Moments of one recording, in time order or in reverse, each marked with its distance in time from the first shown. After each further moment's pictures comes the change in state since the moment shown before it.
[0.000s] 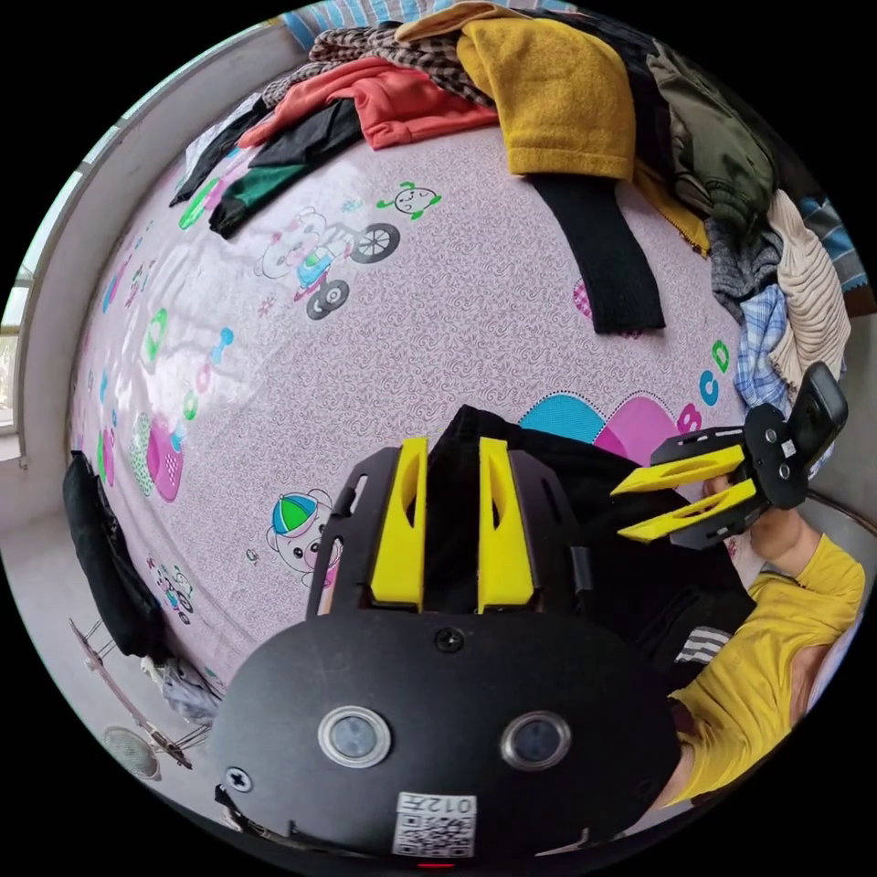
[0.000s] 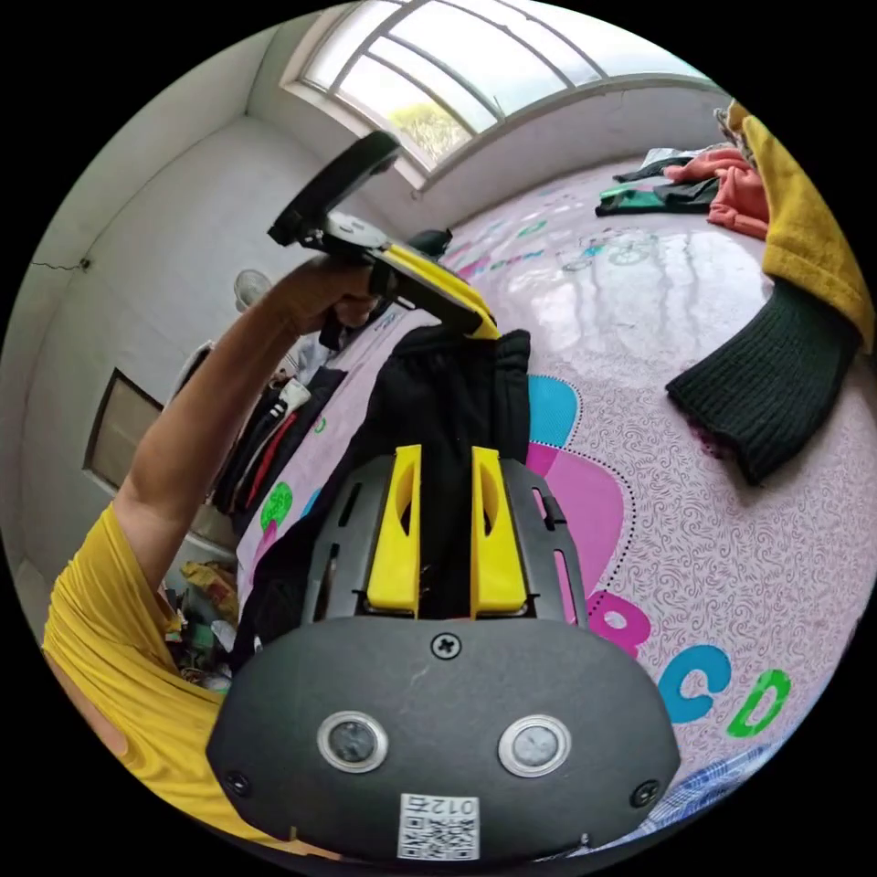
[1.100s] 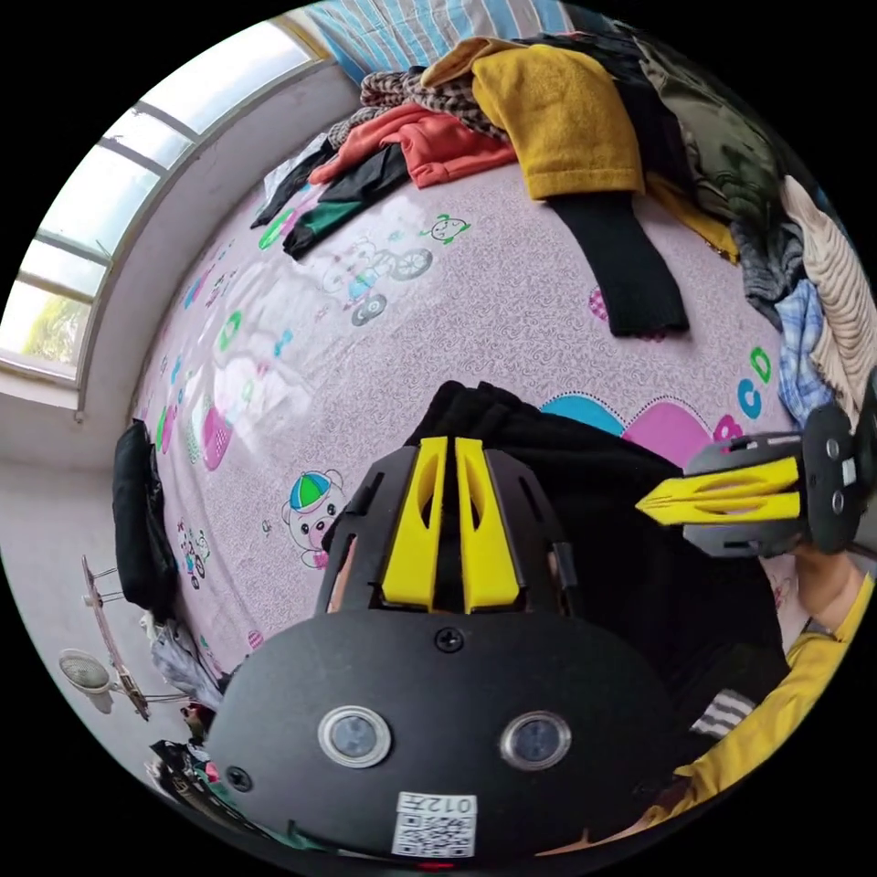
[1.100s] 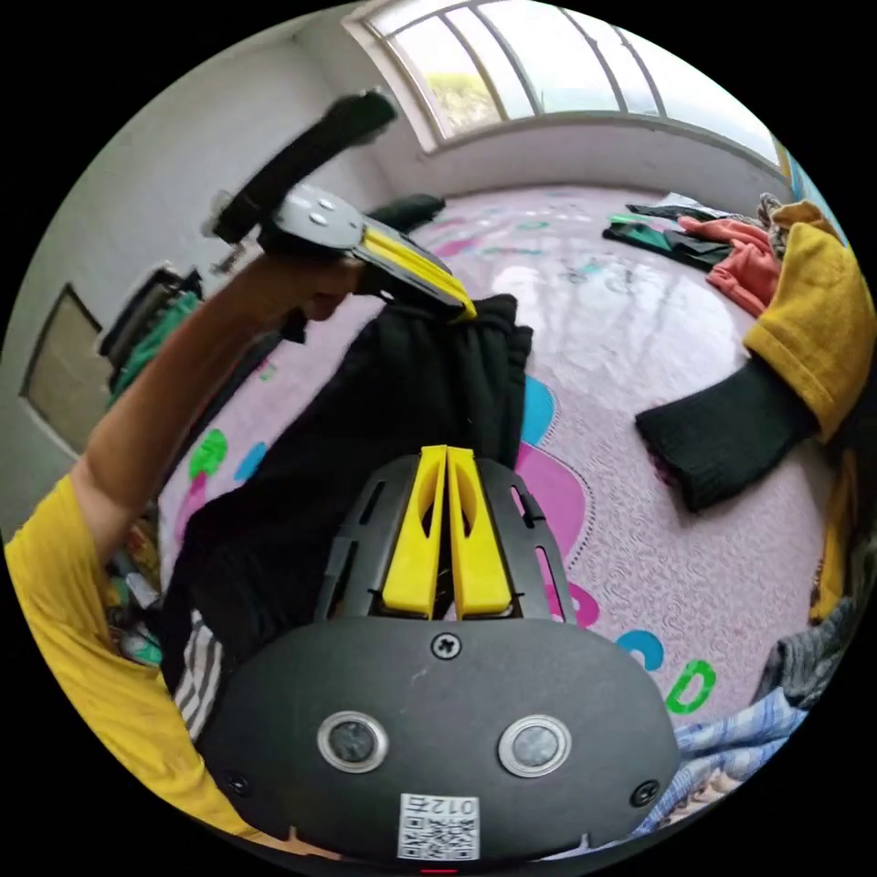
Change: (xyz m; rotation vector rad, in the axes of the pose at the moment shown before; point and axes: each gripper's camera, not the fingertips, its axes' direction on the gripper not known) left arm 0.110 0.064 0.094 0.130 -0.221 -0.139; right arm -0.083 0.019 0.023 -0.111 0.286 -0.160
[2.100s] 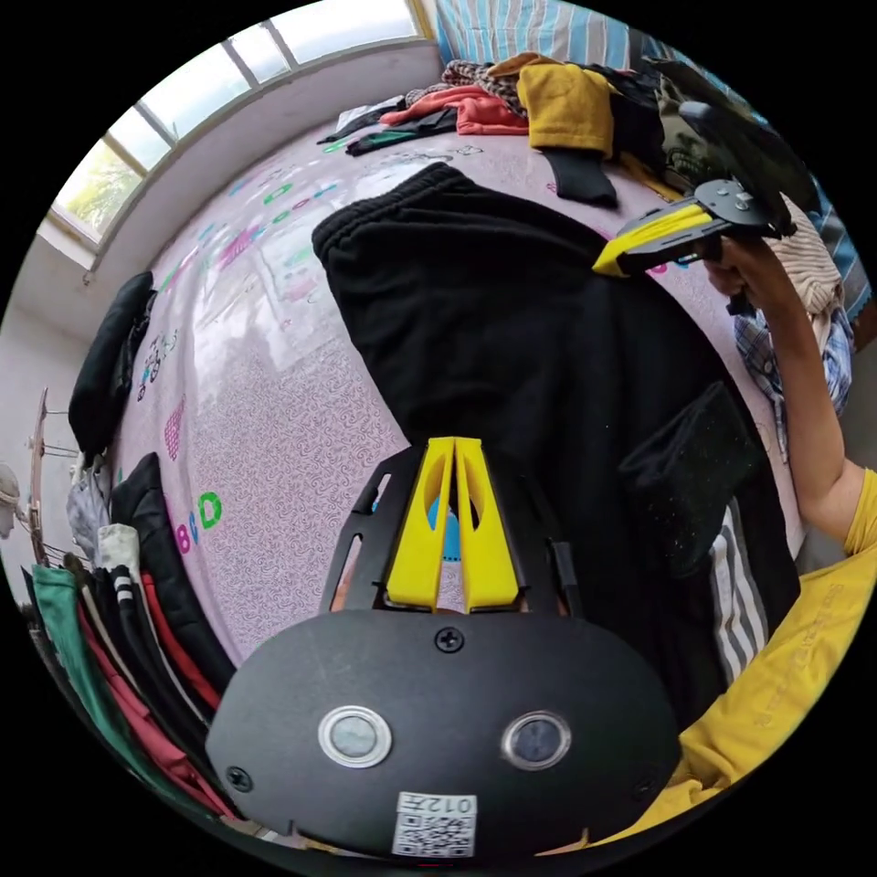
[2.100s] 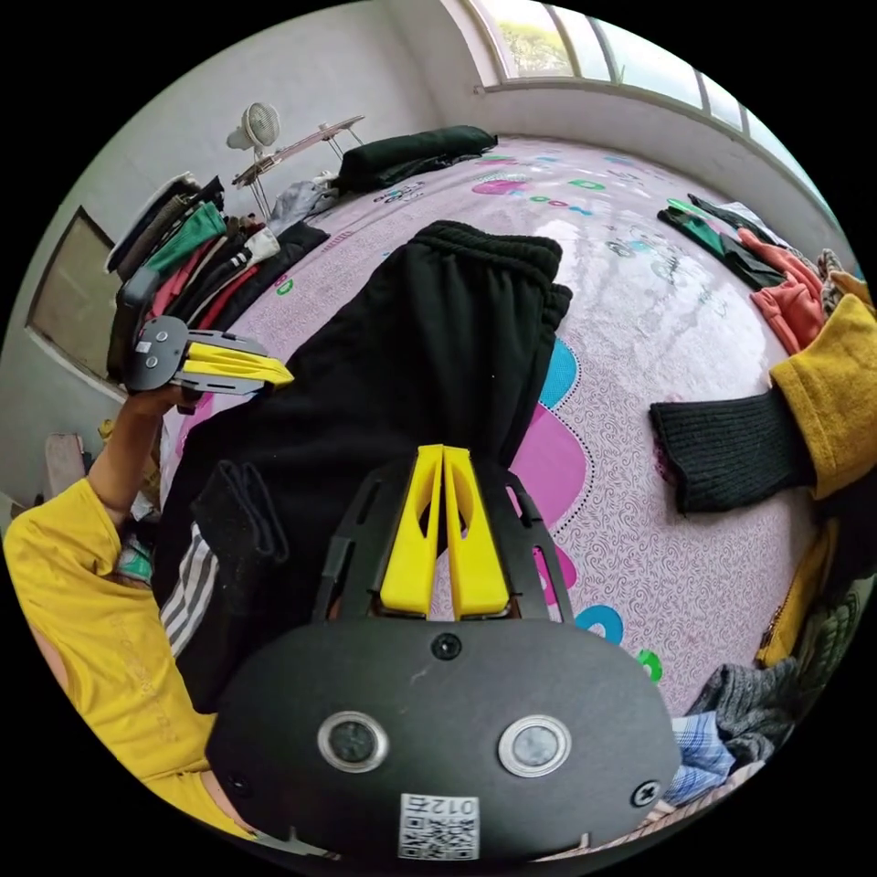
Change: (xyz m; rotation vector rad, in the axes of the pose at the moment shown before) left arm 0.038 0.334 0.057 0.006 0.074 -0.204; right arm -0.033 0.015 0.003 -0.192 -0.035 -0.178
